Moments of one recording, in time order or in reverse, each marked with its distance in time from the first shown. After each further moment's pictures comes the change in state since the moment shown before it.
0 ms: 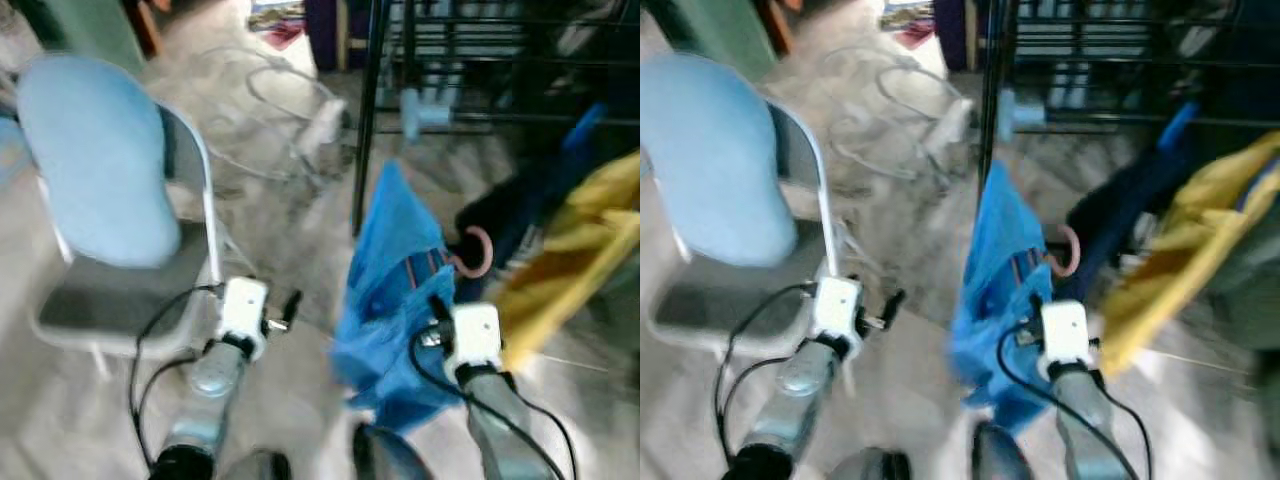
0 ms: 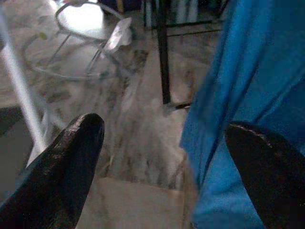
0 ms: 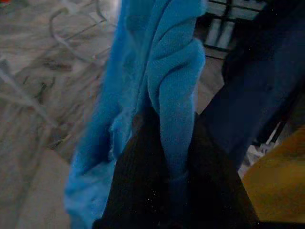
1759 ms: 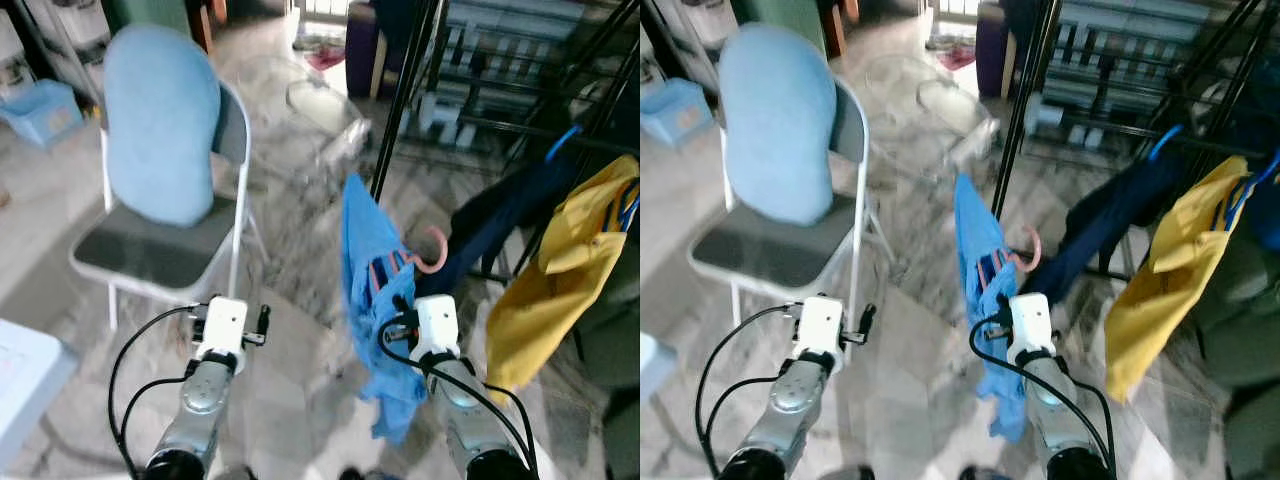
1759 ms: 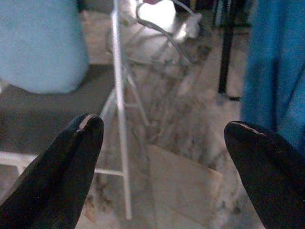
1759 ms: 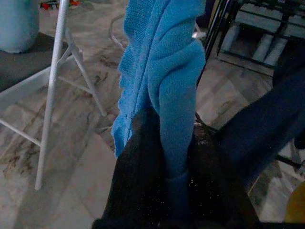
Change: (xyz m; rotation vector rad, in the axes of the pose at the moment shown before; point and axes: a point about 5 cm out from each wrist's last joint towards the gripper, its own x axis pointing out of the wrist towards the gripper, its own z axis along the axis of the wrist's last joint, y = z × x) left arm -0.002 0.015 -0.026 0.069 0.053 0.192; right arm 0.024 0.023 -0.017 0.053 0.059 0.080
